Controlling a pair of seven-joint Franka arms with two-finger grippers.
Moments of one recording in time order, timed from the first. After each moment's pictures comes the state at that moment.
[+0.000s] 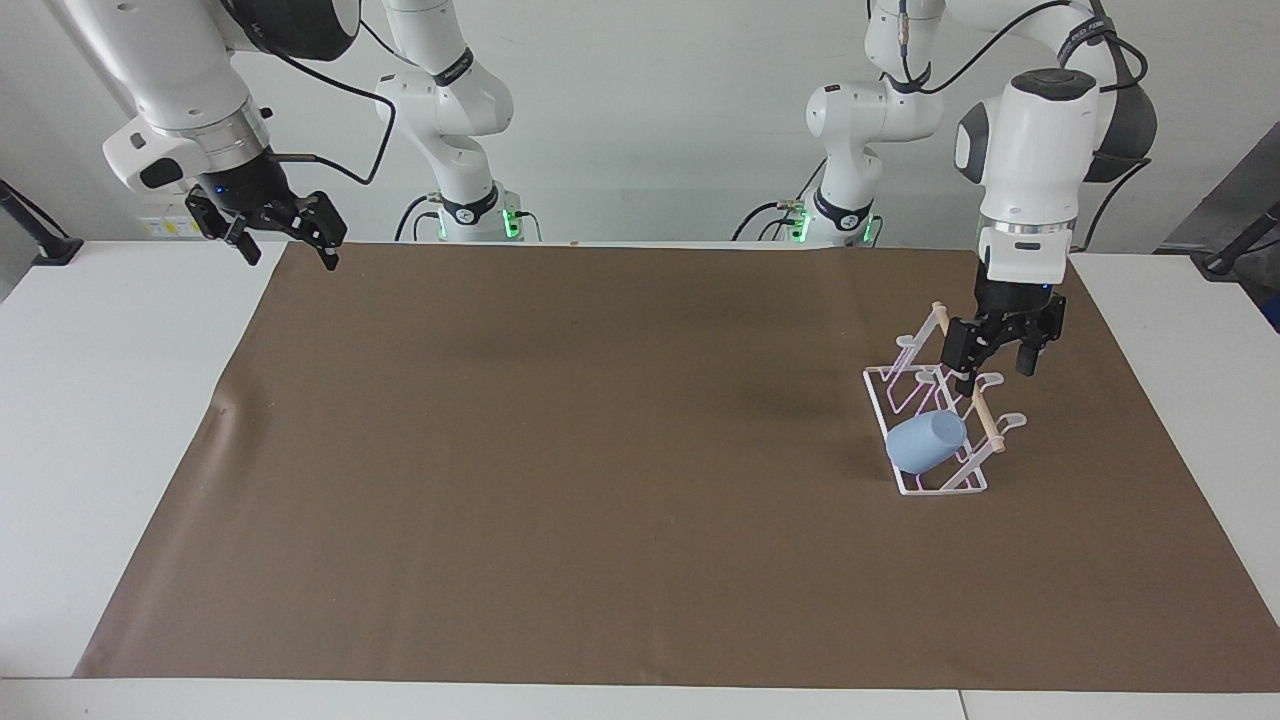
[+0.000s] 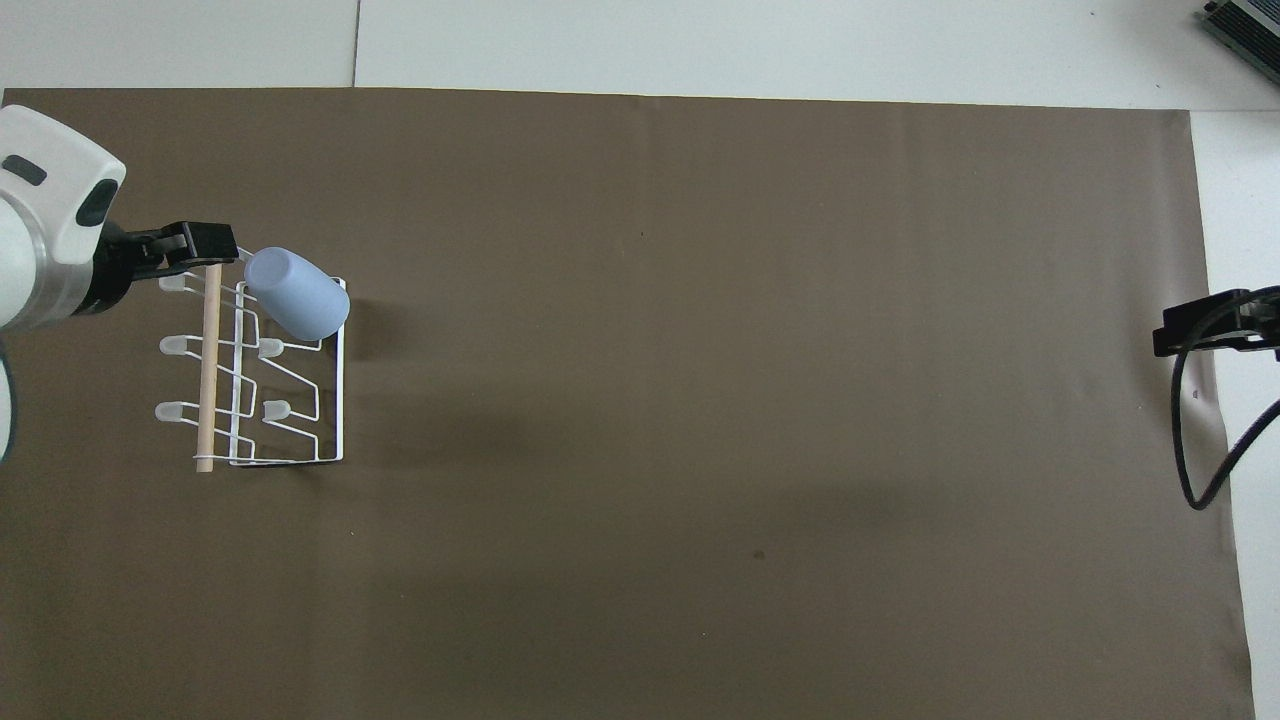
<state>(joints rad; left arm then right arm) -0.04 -0.07 -0.09 -1.84 0.09 2.03 -0.33 -0.06 -0.02 -0.02 -1.57 -0.04 1.53 -0.02</state>
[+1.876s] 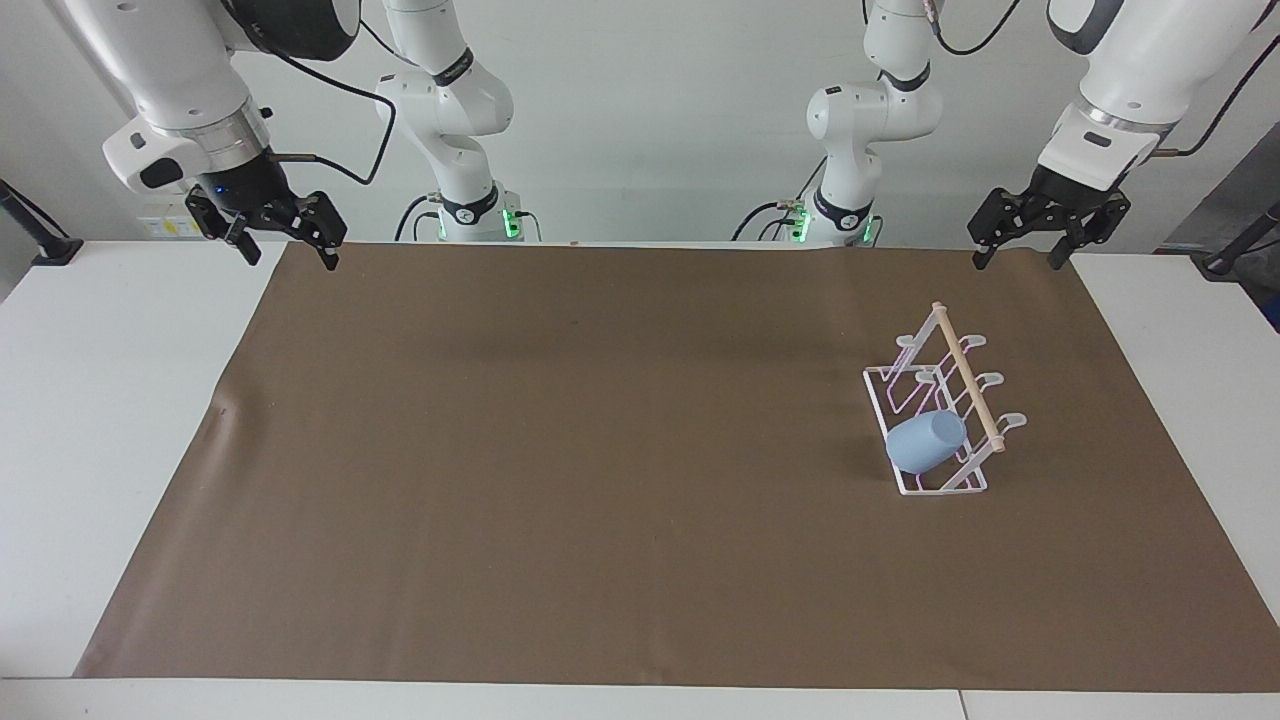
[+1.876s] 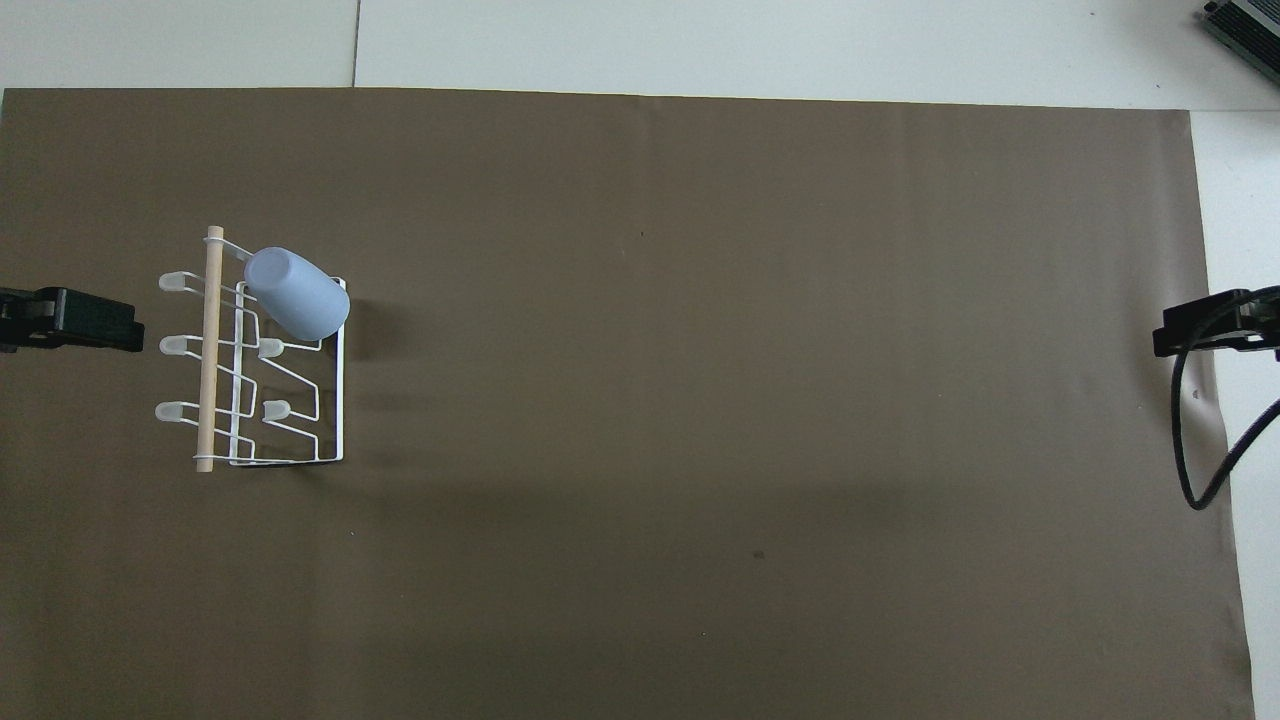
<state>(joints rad) 0.03 -0.08 -0.10 -1.62 -0.01 1.57 -0.01 -0.06 -0.02 -0.02 -1.57 -0.04 1.53 -0.02</state>
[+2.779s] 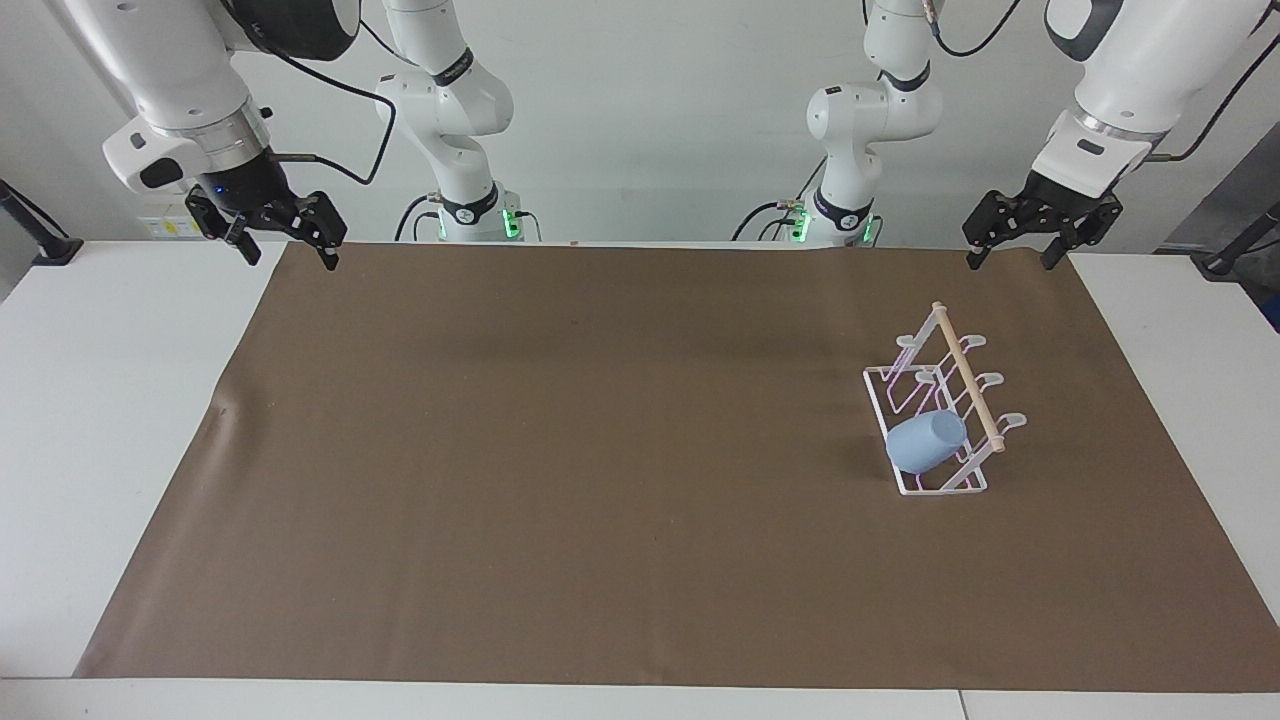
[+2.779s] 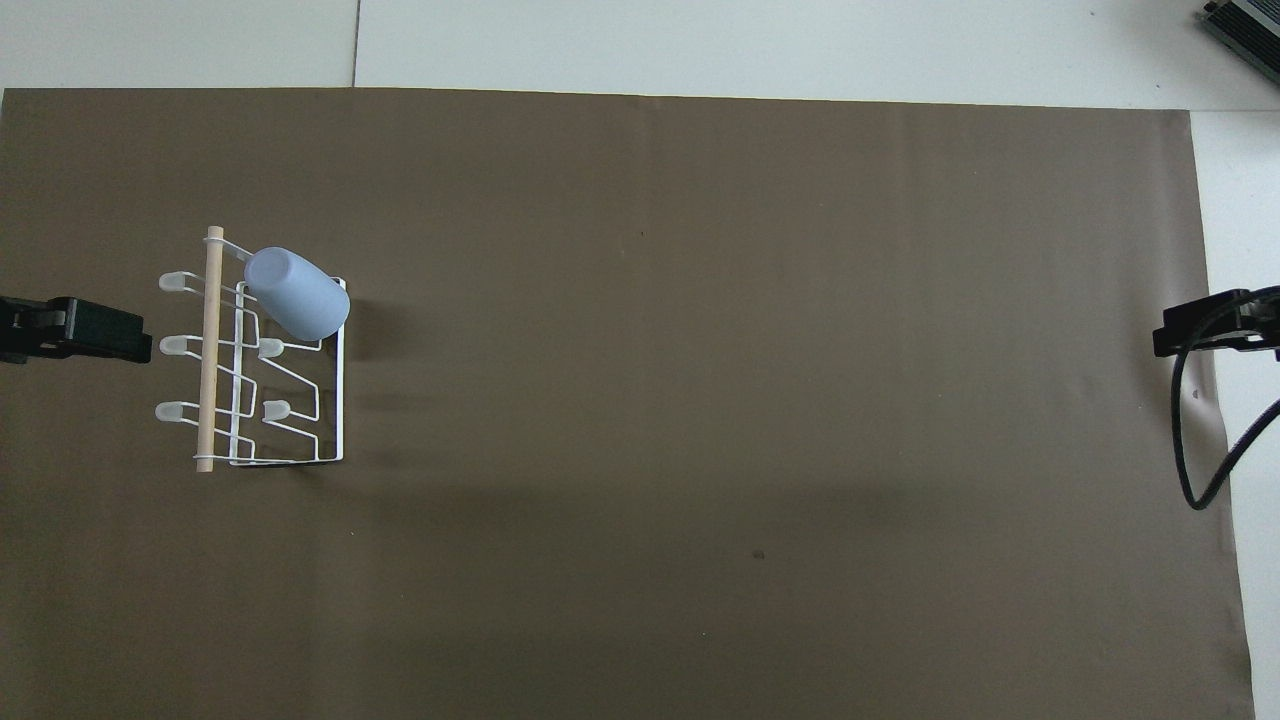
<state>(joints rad) 0.03 -0.08 -0.10 -1.63 -0.01 1.55 -0.01 -0.06 -0.02 -0.02 -1.57 -0.04 1.53 -0.02</state>
